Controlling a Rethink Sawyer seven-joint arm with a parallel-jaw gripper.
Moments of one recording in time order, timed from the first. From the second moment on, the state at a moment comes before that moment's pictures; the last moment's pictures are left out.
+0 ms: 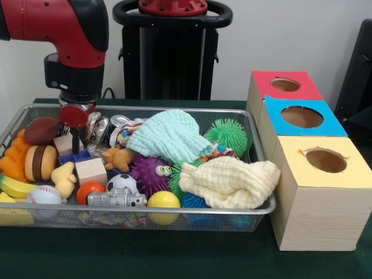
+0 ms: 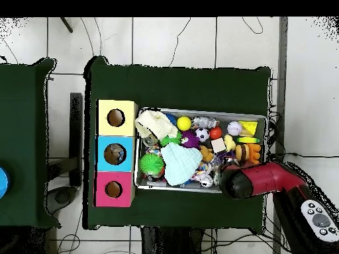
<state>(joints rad) -0.88 -0.55 0.45 1.74 -1.00 0.52 0.49</state>
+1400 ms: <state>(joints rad) -1.03 -0.56 0.53 1.81 -0.85 0.52 0.49</state>
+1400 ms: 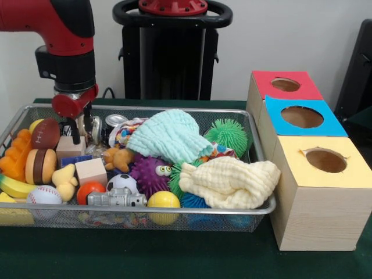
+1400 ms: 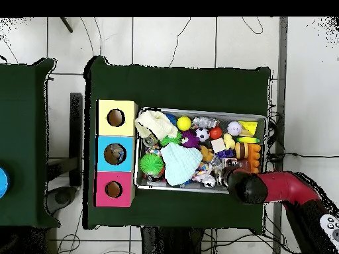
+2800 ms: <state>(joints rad) -1.07 -0.53 0.60 1.83 -0.85 0.51 0.49</state>
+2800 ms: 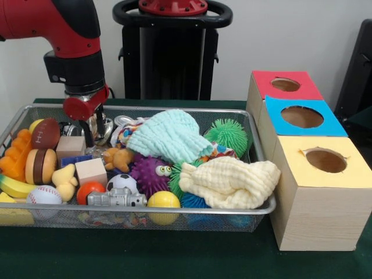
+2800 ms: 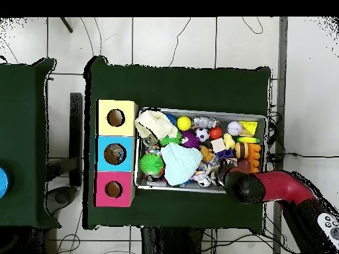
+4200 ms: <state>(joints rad) -0.99 -0.50 0.58 1.83 -0.96 0.42 0.49</state>
